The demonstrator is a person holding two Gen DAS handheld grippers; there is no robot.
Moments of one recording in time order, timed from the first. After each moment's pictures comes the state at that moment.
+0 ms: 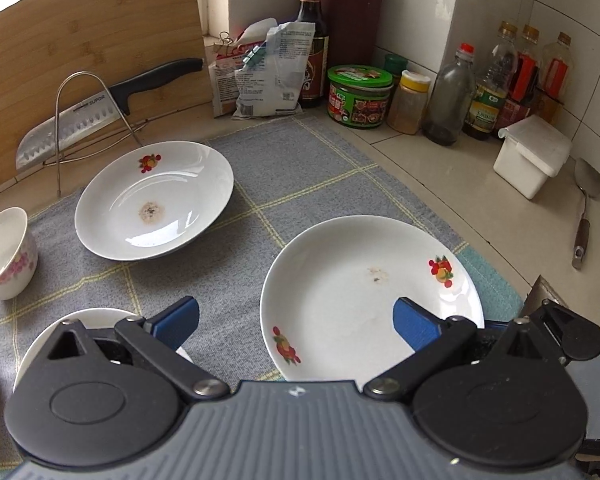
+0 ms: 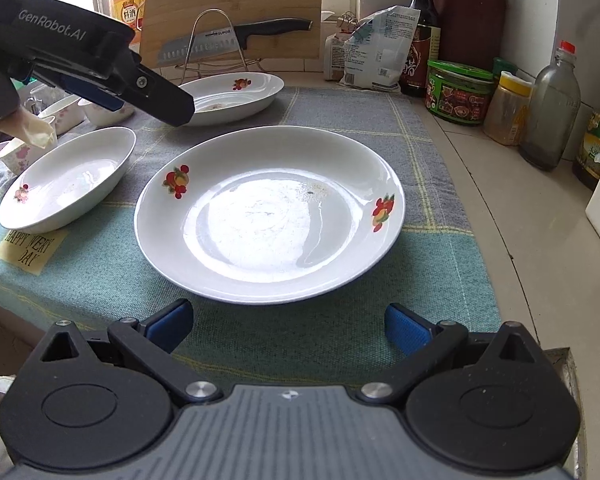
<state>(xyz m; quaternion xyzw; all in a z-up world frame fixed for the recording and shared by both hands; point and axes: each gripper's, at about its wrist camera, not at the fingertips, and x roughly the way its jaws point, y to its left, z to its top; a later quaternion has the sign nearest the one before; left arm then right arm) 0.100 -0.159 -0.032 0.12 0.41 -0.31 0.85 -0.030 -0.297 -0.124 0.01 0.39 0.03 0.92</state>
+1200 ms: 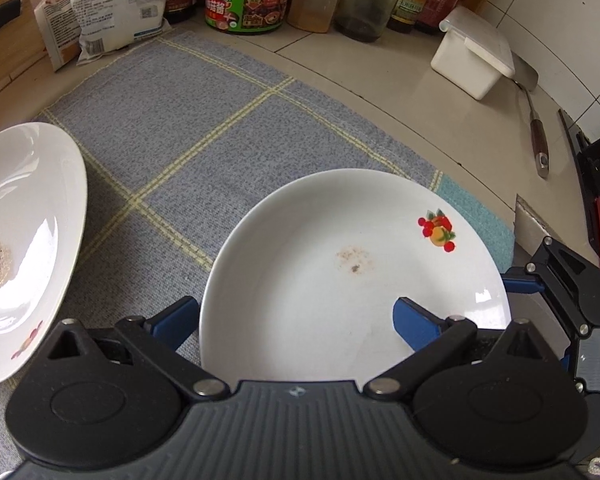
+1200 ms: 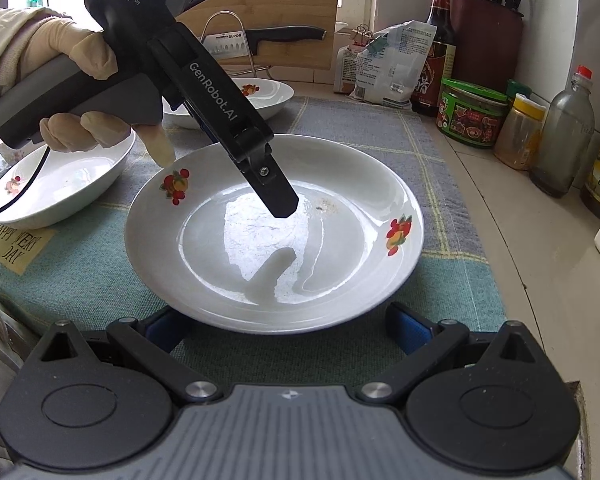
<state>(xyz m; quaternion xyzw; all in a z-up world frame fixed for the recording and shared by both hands) 0.182 -0.223 -0.095 0.20 0.50 -0.47 0.70 -0.020 -0.289 -0.131 -0.02 0.37 0.03 0.93</state>
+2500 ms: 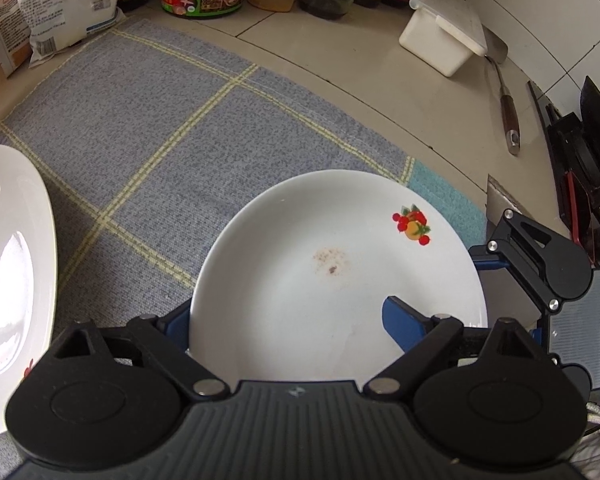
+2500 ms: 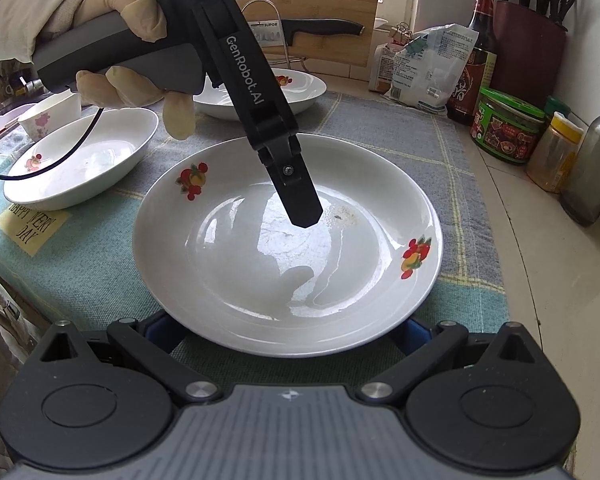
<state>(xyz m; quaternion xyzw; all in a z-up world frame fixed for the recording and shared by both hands) 0.196 -0.237 -0.091 0.22 0.53 -0.52 0.63 -0.004 -0.293 -0.128 -0.05 0.38 0.09 0.92</state>
